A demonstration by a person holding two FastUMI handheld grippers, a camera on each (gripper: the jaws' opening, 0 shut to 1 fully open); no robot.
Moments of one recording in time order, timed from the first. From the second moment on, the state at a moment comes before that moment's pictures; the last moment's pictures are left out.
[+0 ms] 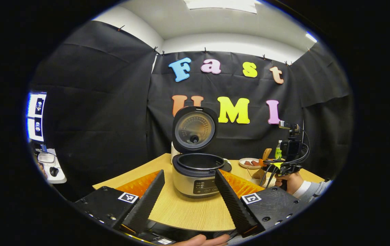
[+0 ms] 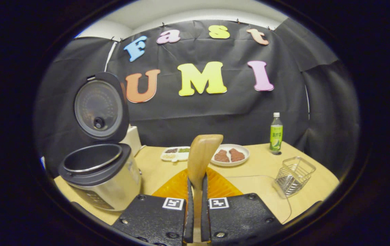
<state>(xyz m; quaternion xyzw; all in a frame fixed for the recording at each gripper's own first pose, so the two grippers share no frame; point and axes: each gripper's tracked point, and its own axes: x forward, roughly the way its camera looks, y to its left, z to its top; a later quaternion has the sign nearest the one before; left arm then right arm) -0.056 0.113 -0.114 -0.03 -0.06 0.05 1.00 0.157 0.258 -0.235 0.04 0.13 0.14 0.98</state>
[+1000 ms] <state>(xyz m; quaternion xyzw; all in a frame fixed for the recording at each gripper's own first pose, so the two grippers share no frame) -0.050 0.110 -0.123 -0.01 -0.04 0.06 1.00 0.179 0.192 -0.263 0.52 0.30 0.12 0.79</state>
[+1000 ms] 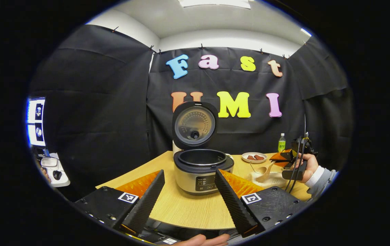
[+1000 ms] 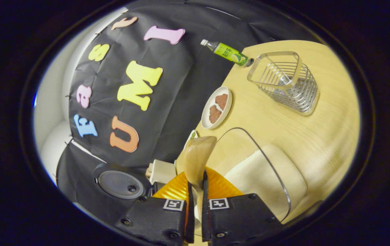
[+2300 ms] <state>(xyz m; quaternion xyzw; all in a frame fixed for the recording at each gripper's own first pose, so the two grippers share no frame) -0.066 0.123 -0.126 -0.01 -0.04 0.07 1.00 0.173 0.175 -0.208 0.72 0.25 0.15 0.63</state>
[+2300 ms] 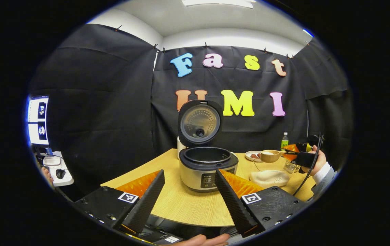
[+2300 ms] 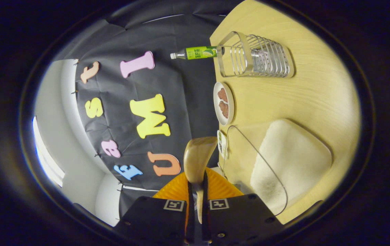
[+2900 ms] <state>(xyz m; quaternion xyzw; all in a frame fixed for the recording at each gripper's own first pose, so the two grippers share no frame) -0.089 0.159 -0.121 -0.01 -0.04 0.09 0.99 0.173 0.279 -0.160 0.67 0.28 0.18 0.66</state>
